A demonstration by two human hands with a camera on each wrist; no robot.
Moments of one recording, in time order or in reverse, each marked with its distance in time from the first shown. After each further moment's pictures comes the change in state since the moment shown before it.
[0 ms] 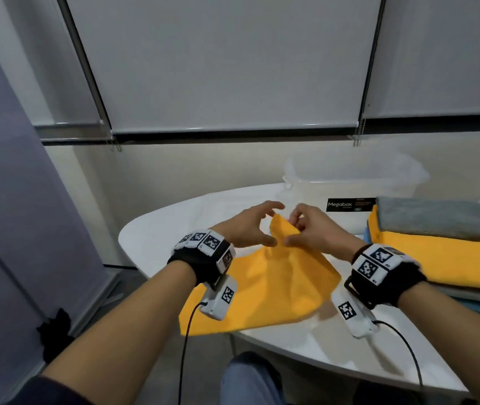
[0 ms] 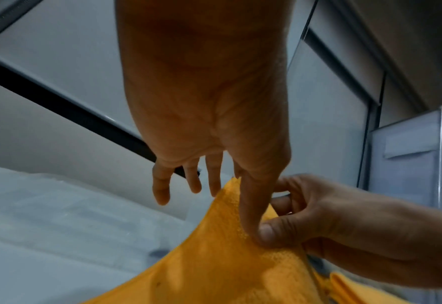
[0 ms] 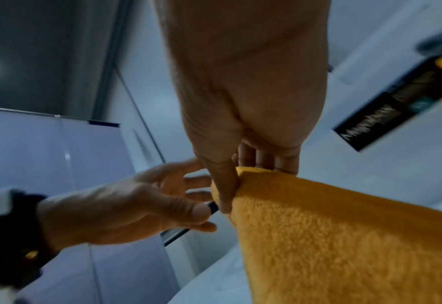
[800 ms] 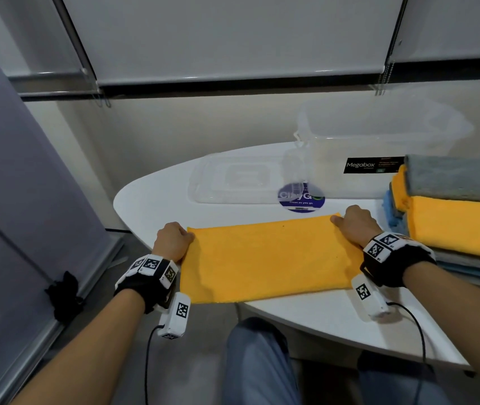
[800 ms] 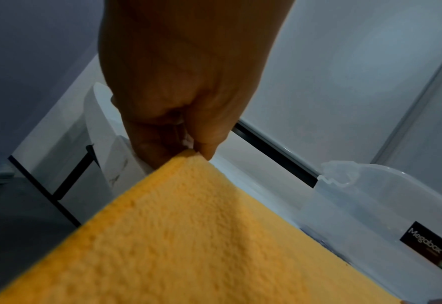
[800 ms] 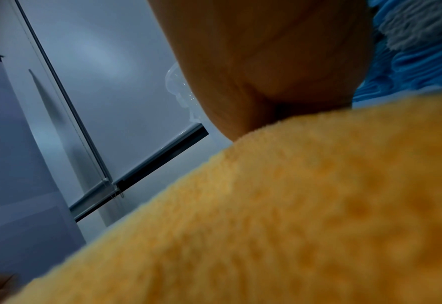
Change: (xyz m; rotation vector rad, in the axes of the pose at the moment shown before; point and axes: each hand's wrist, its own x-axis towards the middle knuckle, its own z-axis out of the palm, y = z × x) left_hand -0.077 -0.184 0.044 -0.043 0.441 -0.757; right_hand 0.035 0.127 0.028 -0.392 0.134 0.519
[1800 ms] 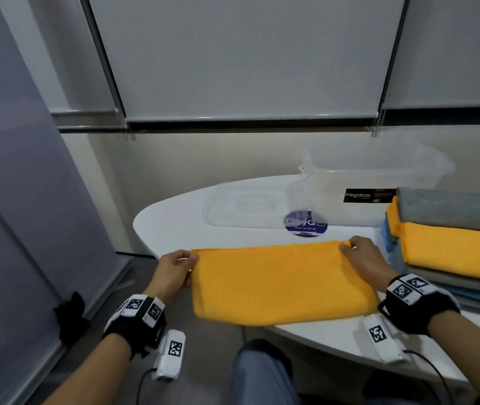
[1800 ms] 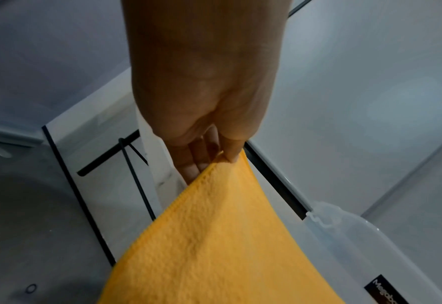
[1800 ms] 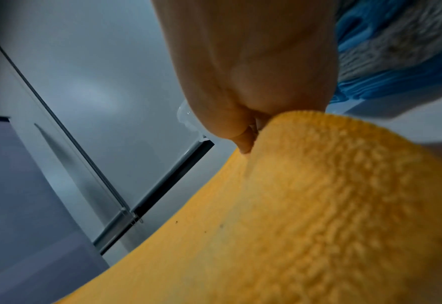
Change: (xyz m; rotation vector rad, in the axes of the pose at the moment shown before) left_hand -0.051 -0.030 -0.025 -0.704 -0.116 0.063; right_hand -0.044 0.015 -0.007 0.367 0.051 -0.128
